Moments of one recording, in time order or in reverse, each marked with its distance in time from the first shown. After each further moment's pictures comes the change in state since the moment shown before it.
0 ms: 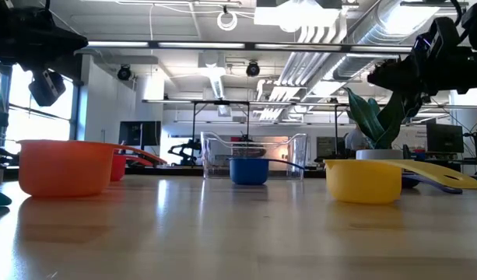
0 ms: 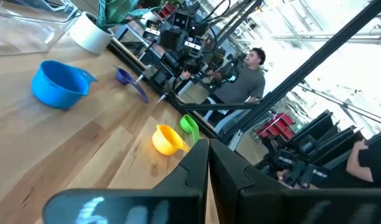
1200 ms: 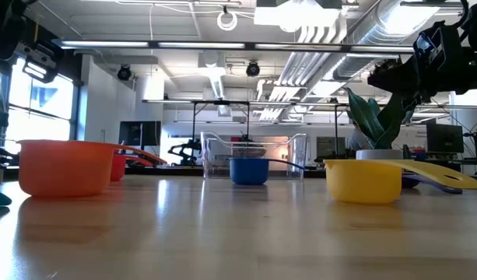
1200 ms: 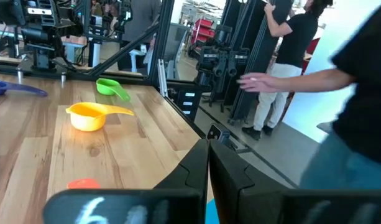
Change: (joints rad) left arm -0.001 0.000 0.000 -0.037 0.514 0.490; right arm 0.000 0.000 0.000 -0.032 -0.013 -0.258
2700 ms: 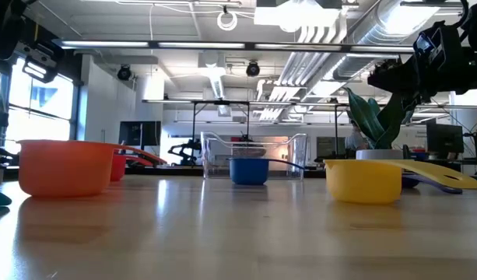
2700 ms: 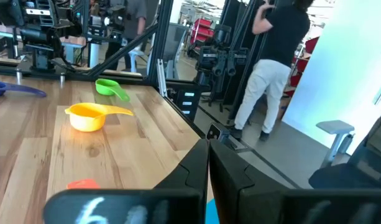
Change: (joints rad) left arm 0.000 0.000 0.000 0.000 0.009 0.021; right arm 0.000 0.000 0.000 0.000 0.000 0.000
